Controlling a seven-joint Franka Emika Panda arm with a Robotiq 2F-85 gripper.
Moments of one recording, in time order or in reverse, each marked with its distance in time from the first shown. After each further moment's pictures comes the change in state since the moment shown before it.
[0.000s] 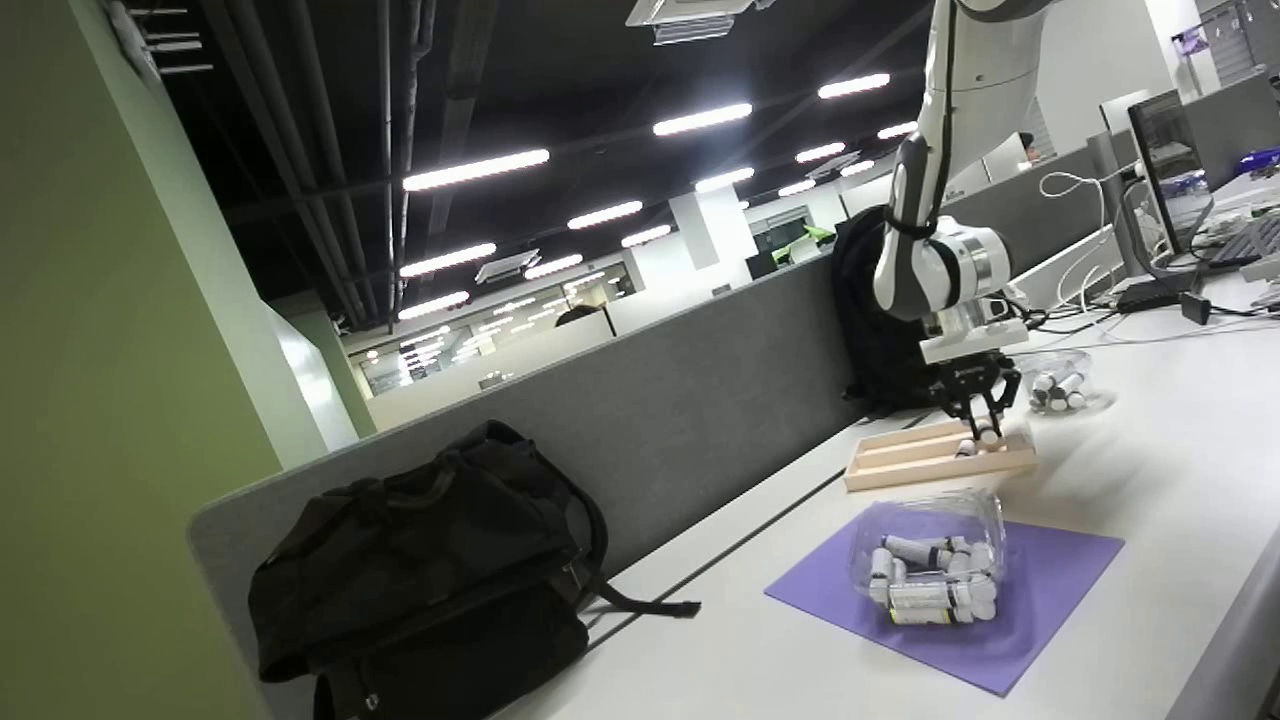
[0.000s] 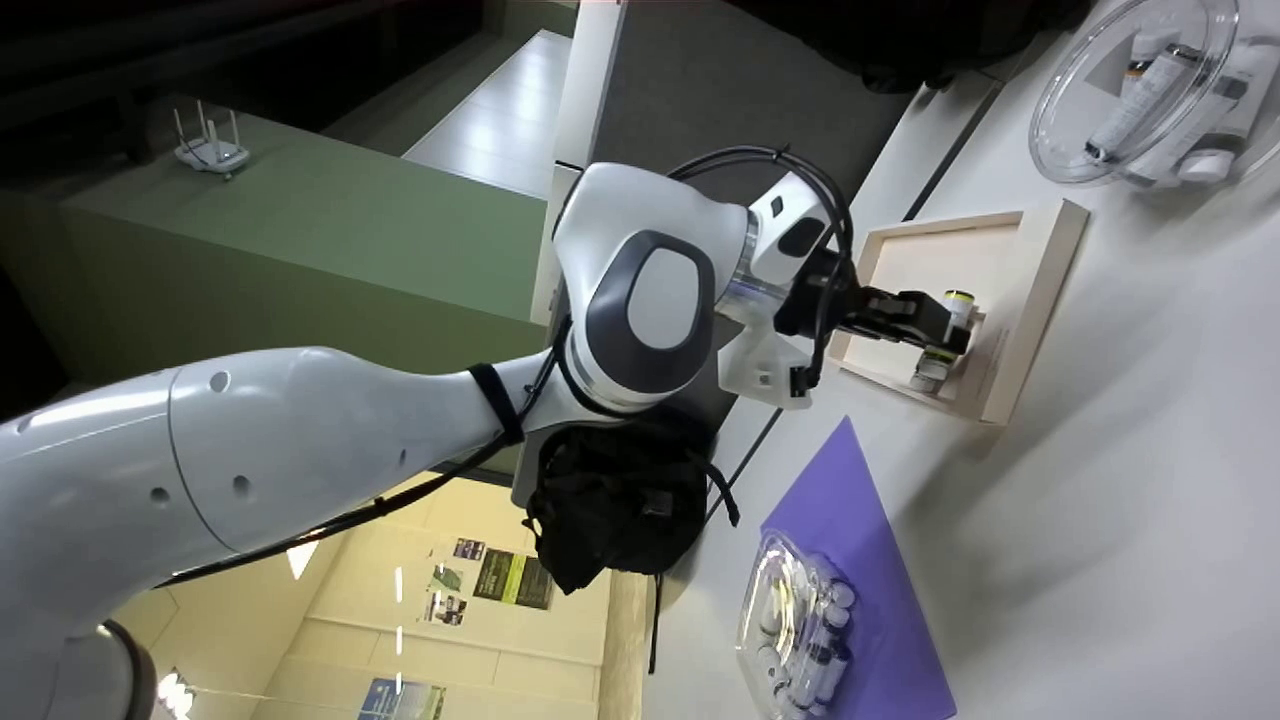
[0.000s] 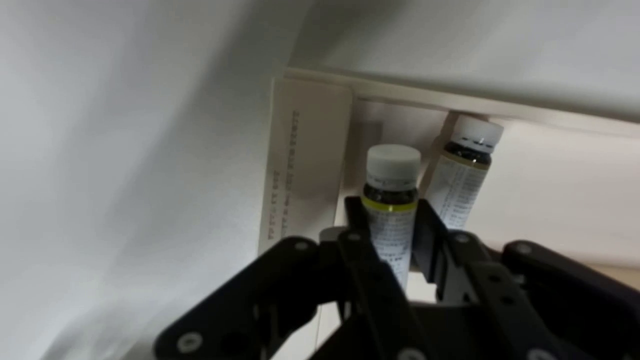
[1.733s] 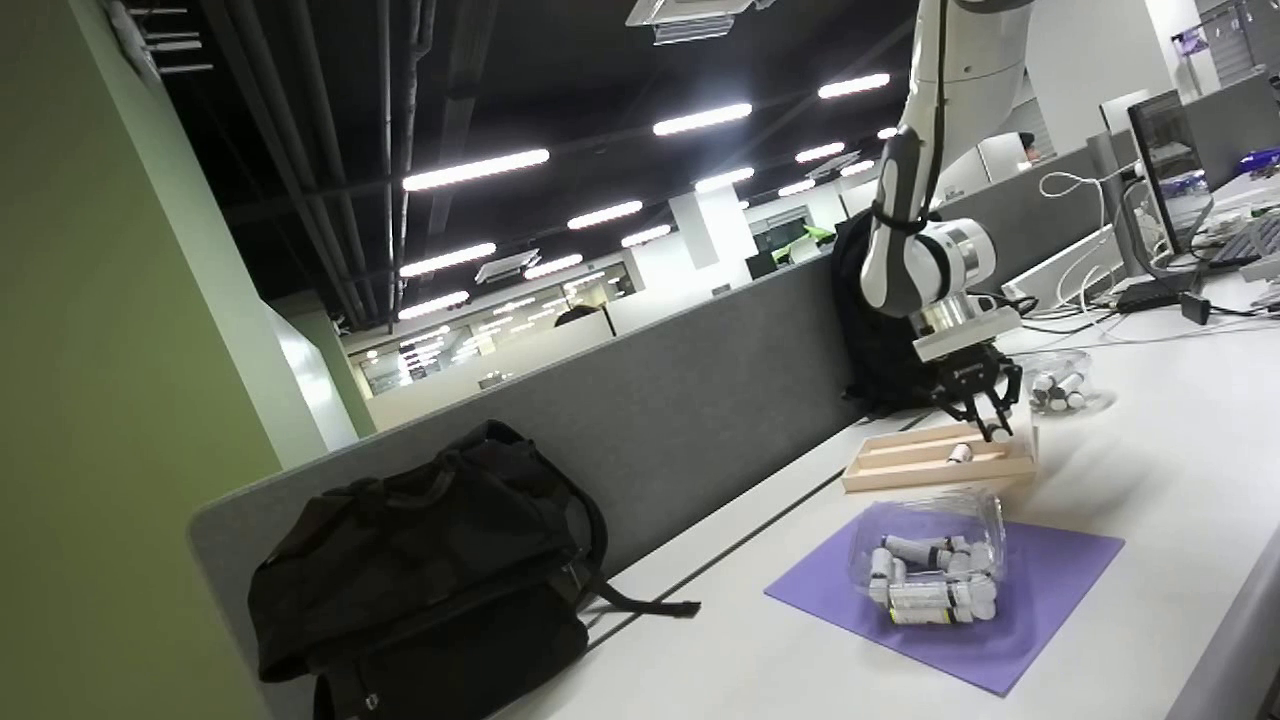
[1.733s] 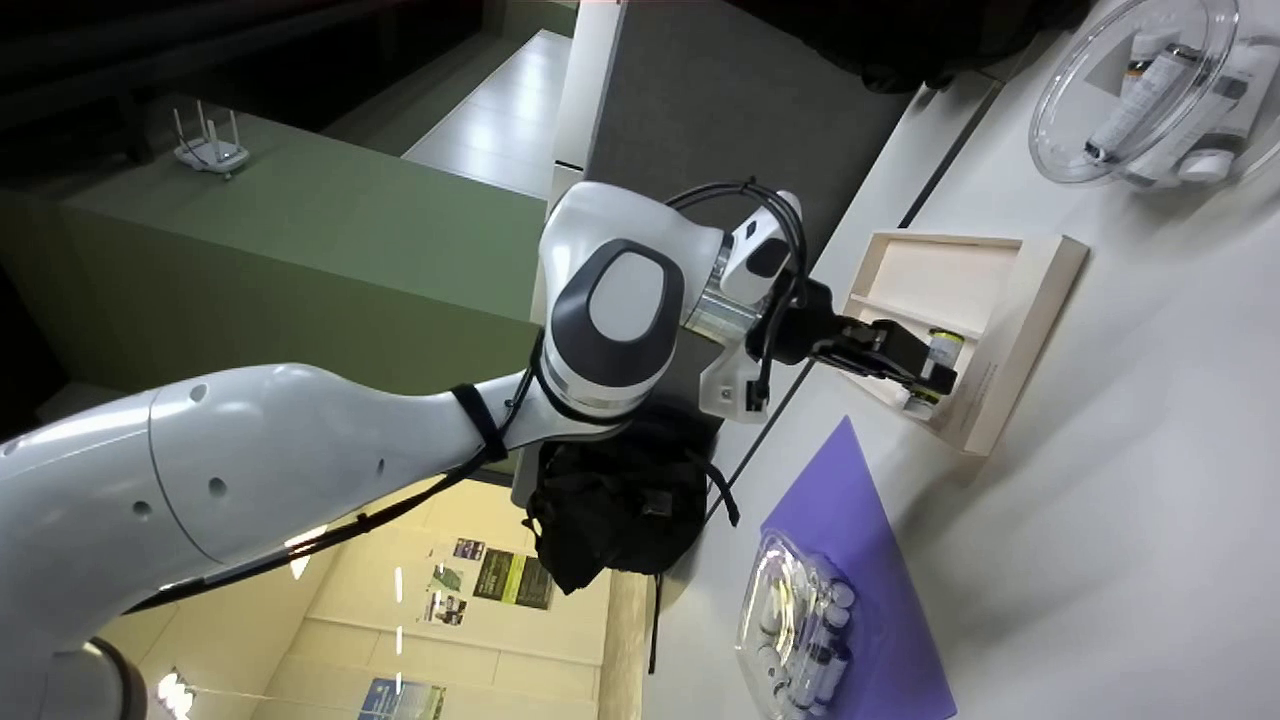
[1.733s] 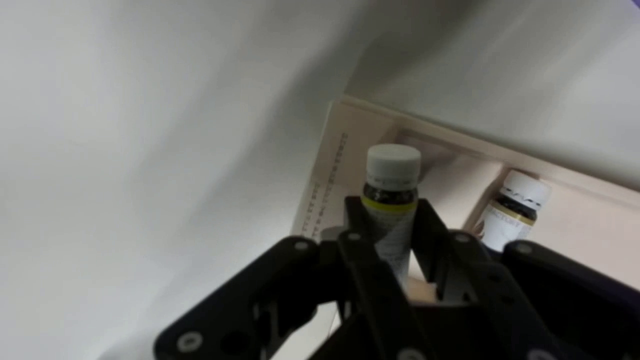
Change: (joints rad) arm 0.086 -0.032 -0.061 0.000 -0.091 -0.178 0.055
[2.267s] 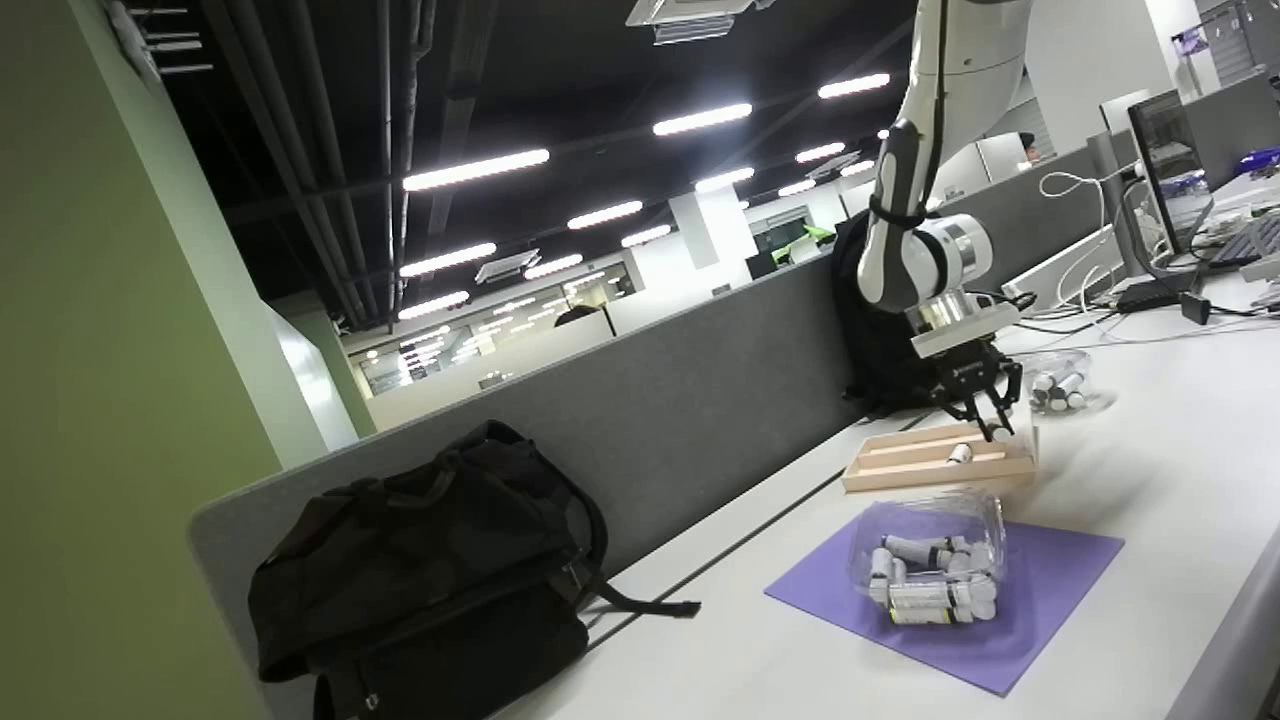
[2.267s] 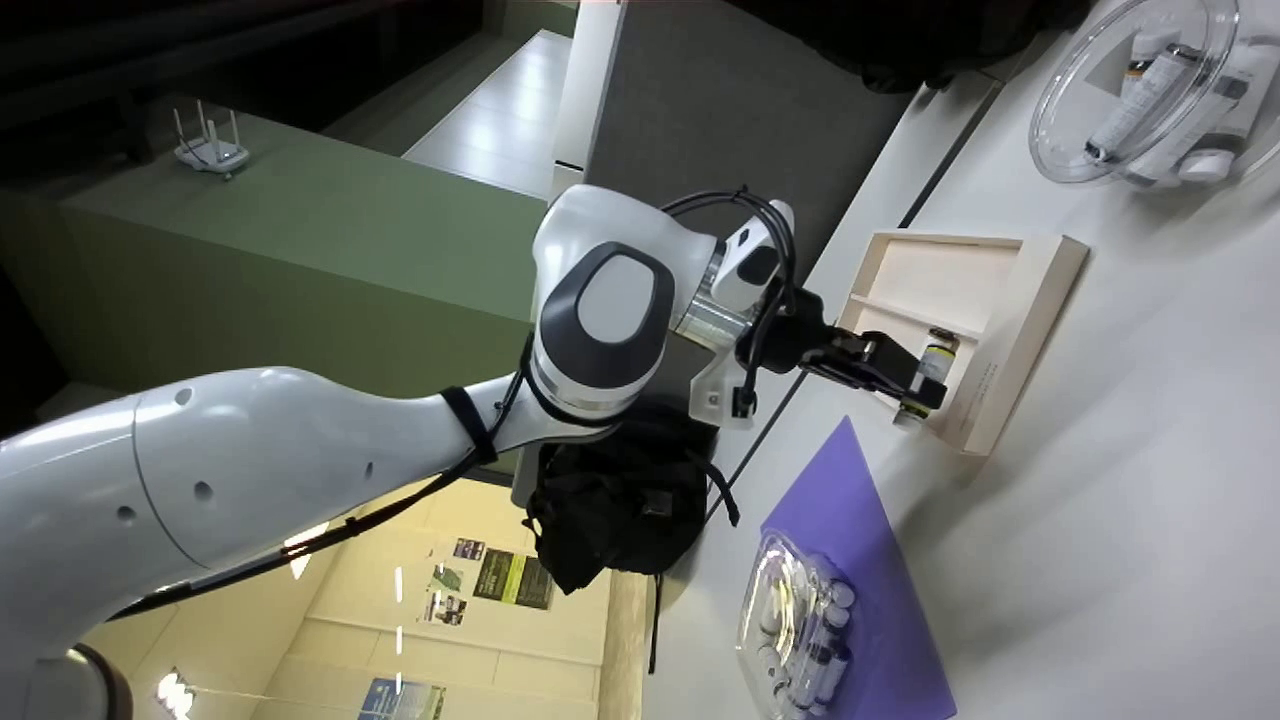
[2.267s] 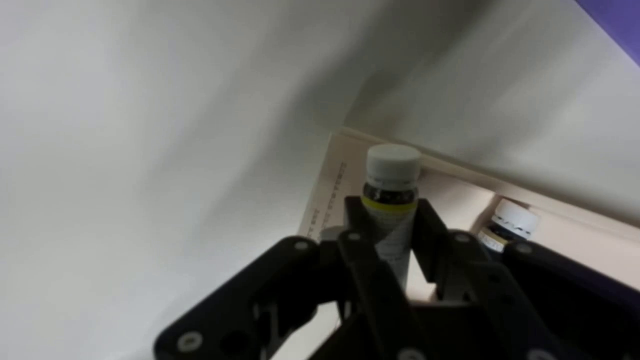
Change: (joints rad) arm -0.001 -0.019 0.010 -0.009 0.000 -0.049 -0.003
